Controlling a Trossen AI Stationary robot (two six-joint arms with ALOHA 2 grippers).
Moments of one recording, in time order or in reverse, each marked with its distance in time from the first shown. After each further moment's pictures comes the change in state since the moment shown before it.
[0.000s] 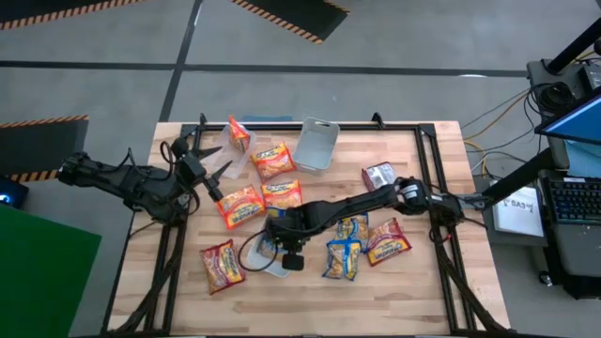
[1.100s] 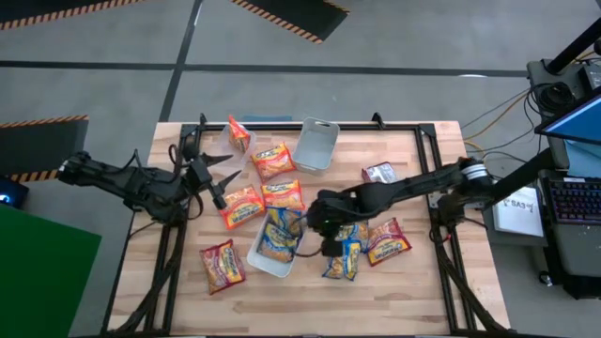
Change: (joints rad) left arm 0.000 0.050 0.000 0.057 0.142 -0.016; right arm 0.007 -0.542 -0.546 0.147 0.066 -0.105
